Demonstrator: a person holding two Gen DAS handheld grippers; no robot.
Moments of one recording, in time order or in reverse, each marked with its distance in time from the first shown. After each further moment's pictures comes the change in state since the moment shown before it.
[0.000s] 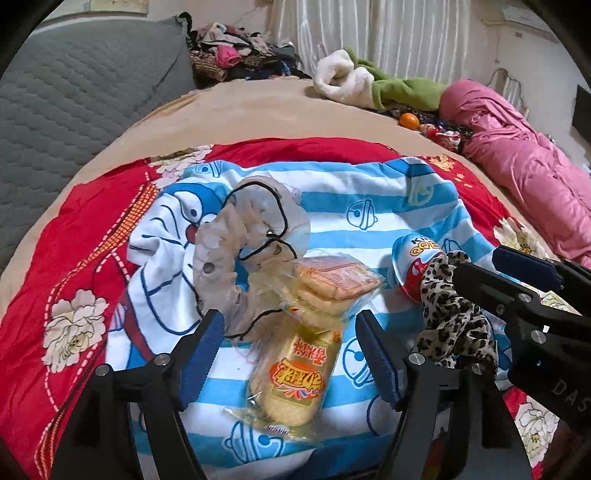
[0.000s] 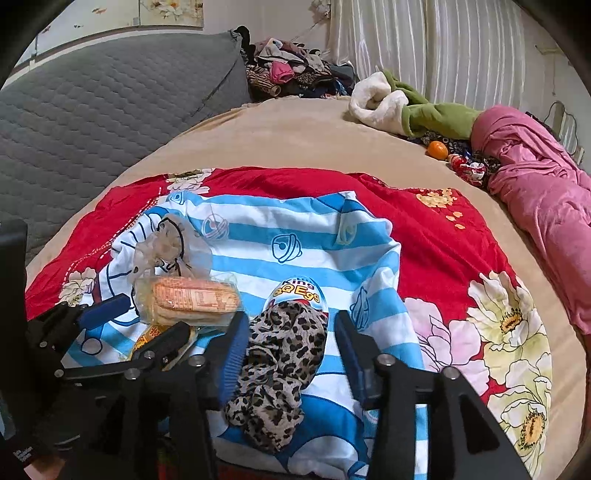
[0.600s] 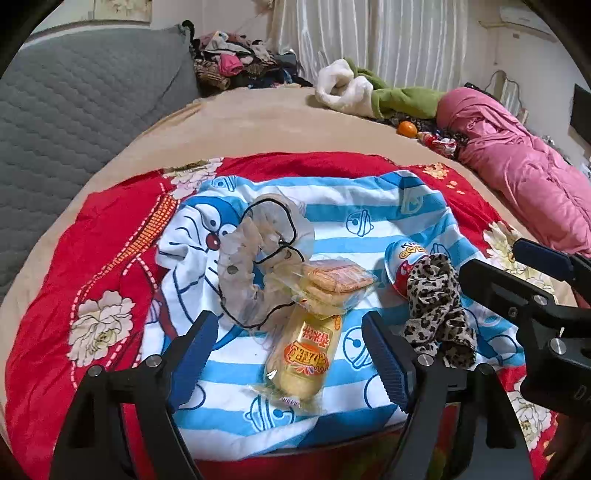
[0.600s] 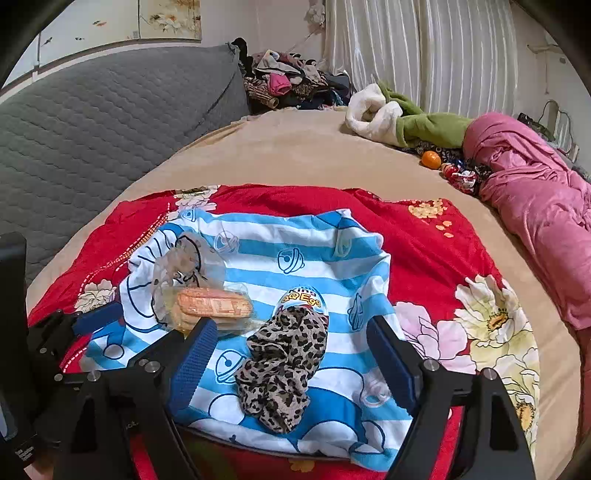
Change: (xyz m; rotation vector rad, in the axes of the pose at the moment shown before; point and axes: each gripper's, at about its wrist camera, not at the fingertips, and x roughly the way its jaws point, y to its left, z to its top) left arm -0.037 0.005 -0.001 0.010 -0.023 0.011; right arm -0.035 0.003 0.005 0.018 -0.040 0.002
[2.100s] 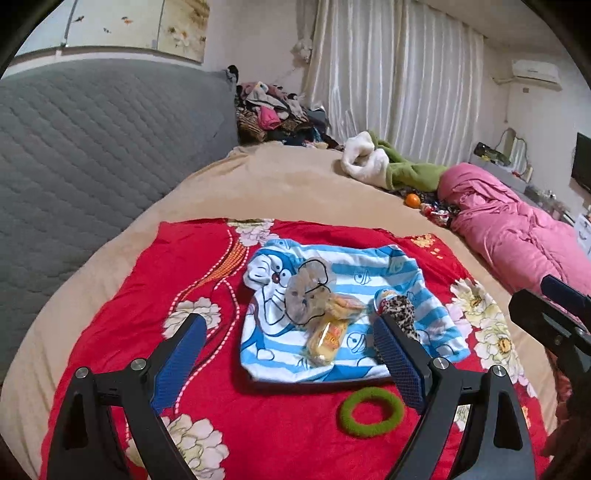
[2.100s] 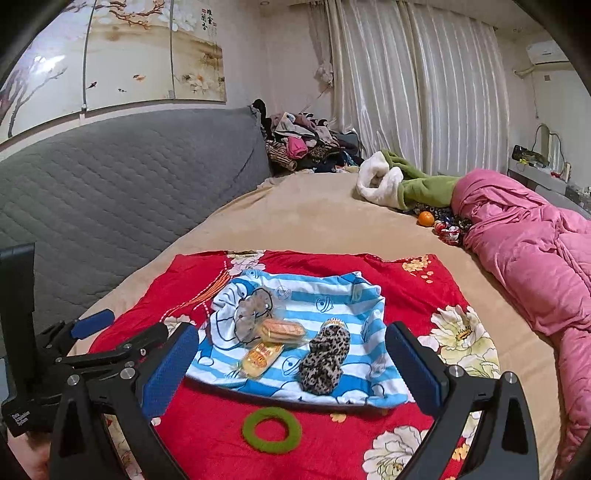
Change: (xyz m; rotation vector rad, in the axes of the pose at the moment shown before) left arm -0.185 0.045 -0.026 -0.114 -0.209 0.041; right arm -0.173 0.036 -0.016 0.003 -0.226 0.061
